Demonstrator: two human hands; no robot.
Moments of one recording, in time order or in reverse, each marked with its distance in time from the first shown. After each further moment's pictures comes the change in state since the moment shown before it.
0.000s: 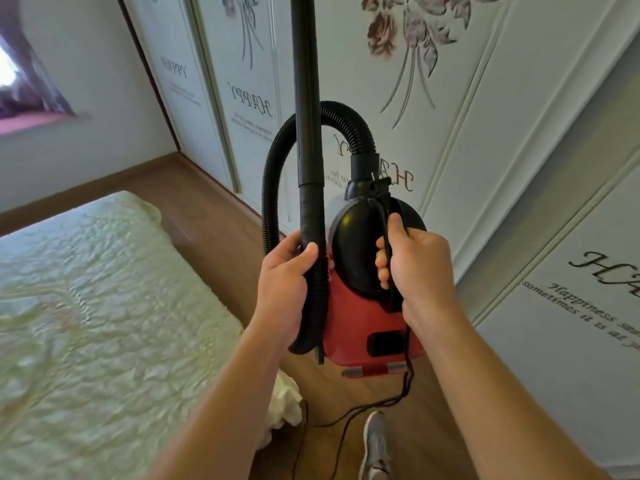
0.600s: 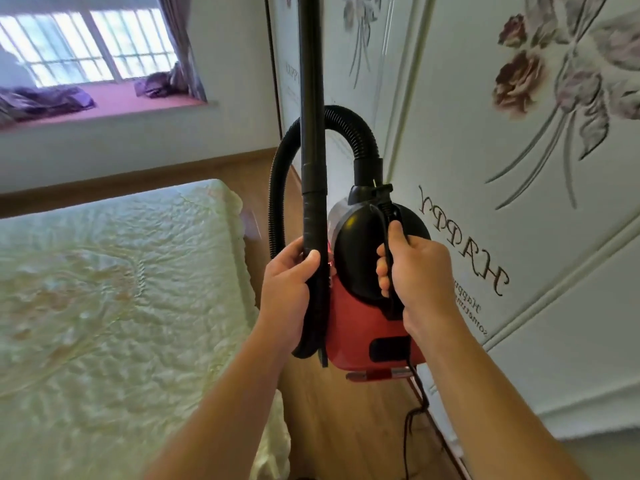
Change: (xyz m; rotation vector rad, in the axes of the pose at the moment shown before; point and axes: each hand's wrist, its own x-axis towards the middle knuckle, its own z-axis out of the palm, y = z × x) left_hand 0.212 0.013 0.048 -0.040 0.382 0.158; right_hand 0.258 -0.043 0.087 -0.034 -0.441 0.007
